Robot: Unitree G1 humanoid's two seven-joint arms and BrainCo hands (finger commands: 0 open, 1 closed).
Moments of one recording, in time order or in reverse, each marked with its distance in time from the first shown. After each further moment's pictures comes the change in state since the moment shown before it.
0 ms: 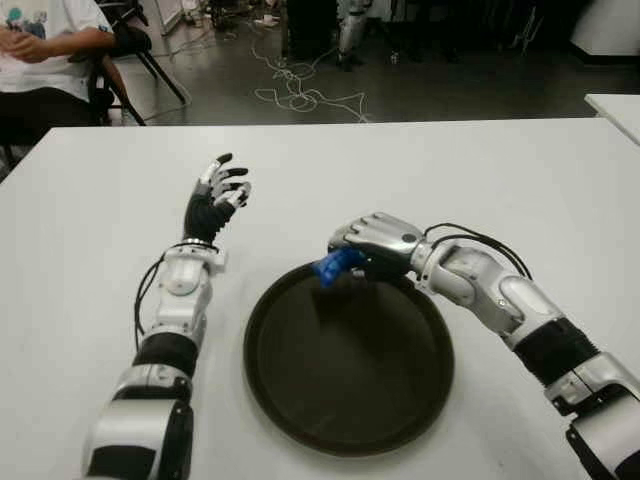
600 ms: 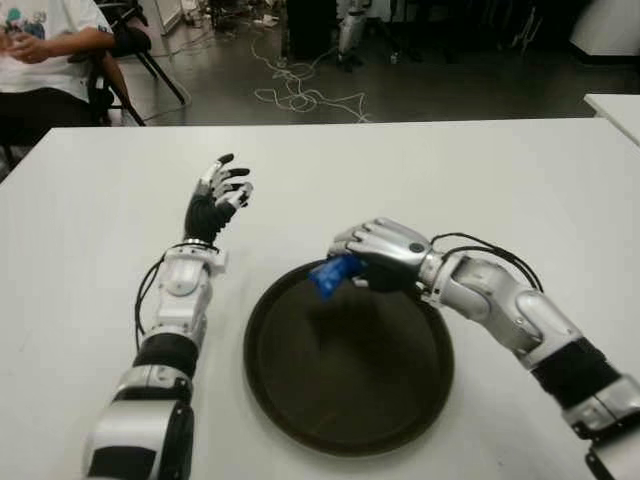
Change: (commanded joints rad) left arm 0.003 -0.001 0.008 -0.005 -0.017 0.007 -0.026; right arm 0.080 -0.104 -0.044 -0.214 -0.023 0.084 0.135
